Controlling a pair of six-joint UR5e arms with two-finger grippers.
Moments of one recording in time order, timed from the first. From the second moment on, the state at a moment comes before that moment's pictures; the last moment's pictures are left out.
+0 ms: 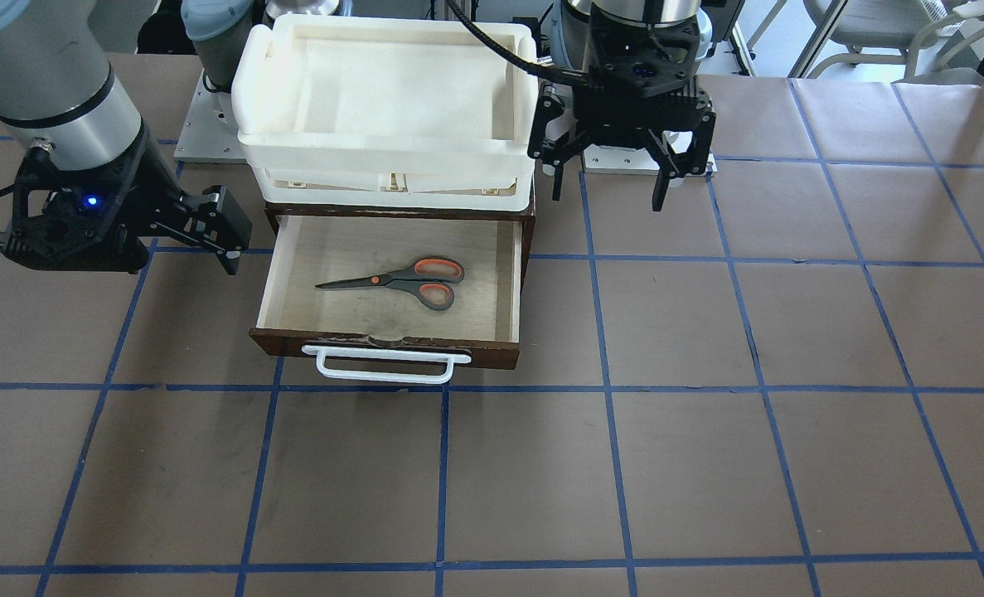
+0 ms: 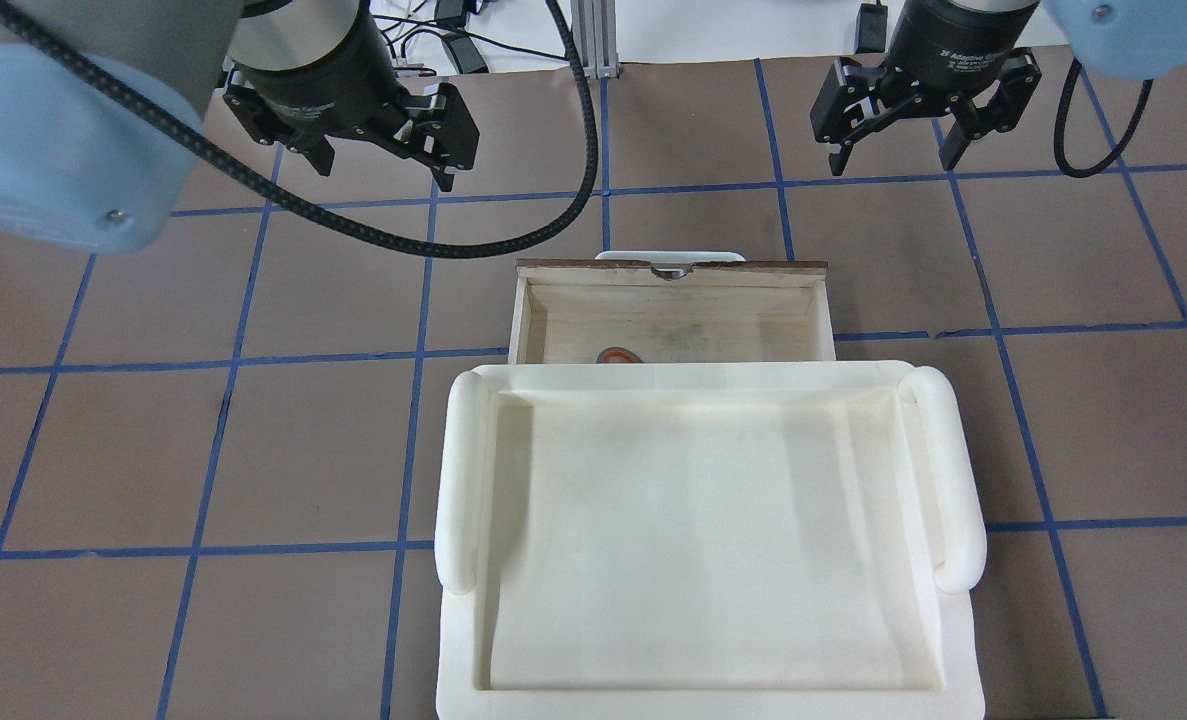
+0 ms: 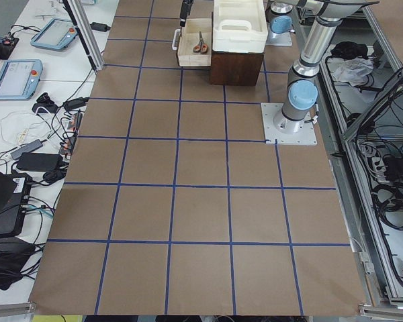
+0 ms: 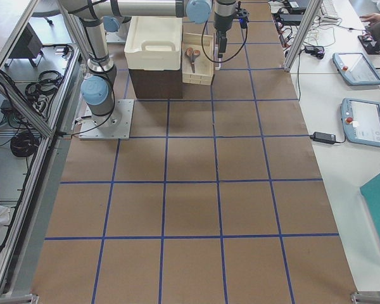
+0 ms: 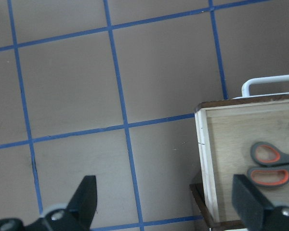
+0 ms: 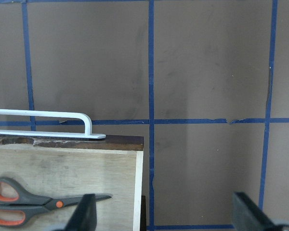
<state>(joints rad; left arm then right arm) -1.75 -1.56 -1.51 -1.43 1.65 -0.05 1.56 -1.43 1.43 -1.57 -1.57 0.00</state>
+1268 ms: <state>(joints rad) -1.65 -1.52 -1.51 -1.55 1.61 -0.12 1.56 -1.45 1.43 -1.57 -1.57 0.06</state>
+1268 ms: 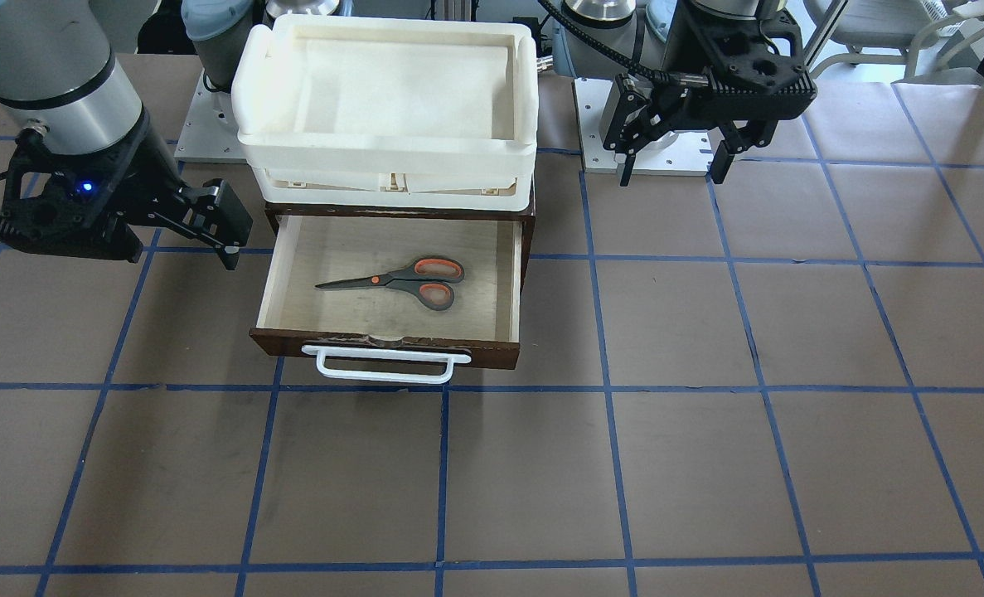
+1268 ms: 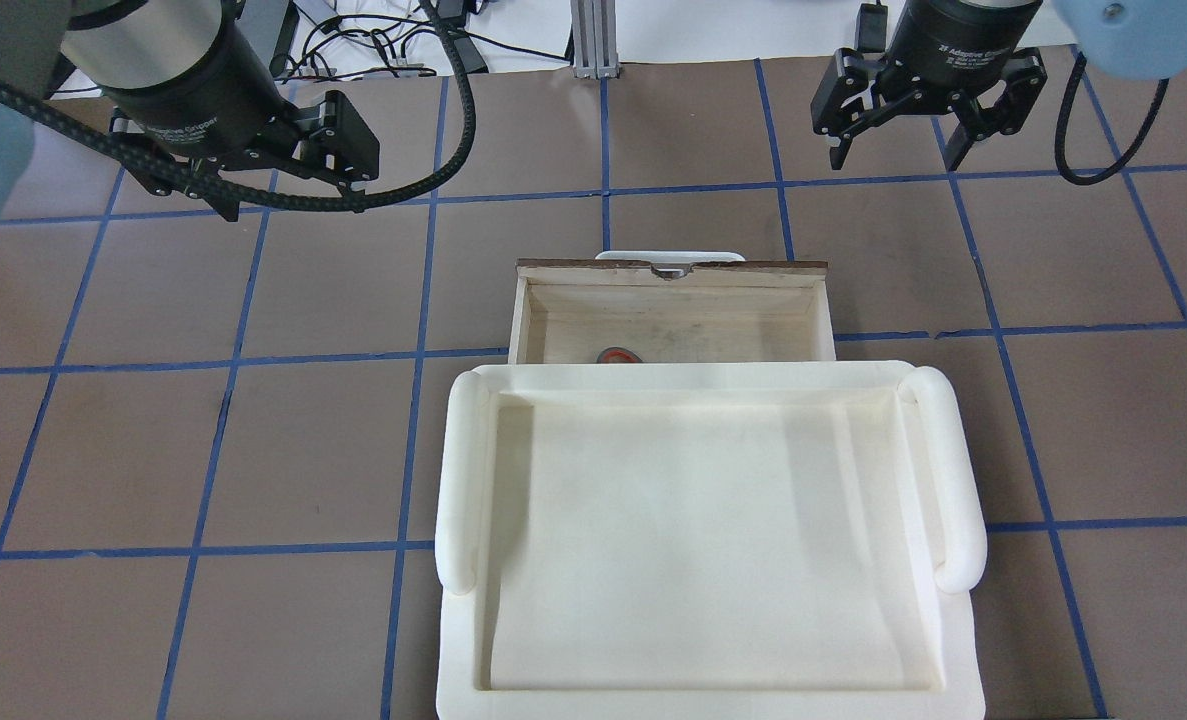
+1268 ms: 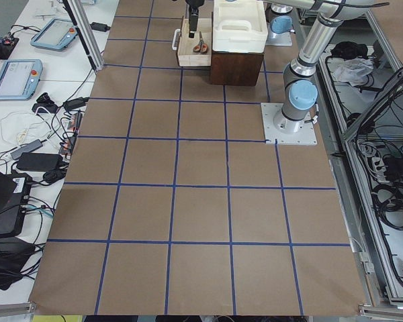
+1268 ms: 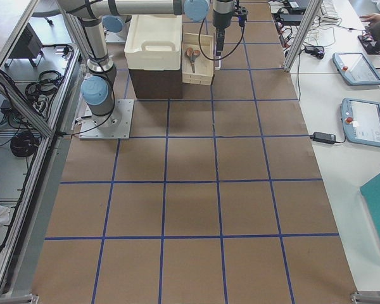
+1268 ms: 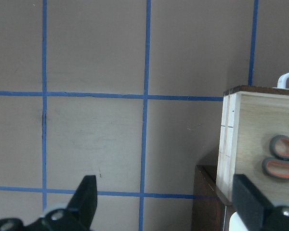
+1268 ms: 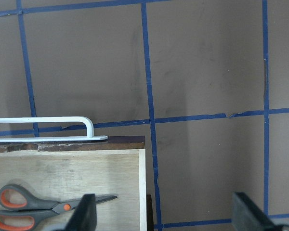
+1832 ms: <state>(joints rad) -1.65 -1.51 -1.52 -1.55 1.61 -0.11 1.56 -1.47 1.43 -1.56 -1.57 0.06</state>
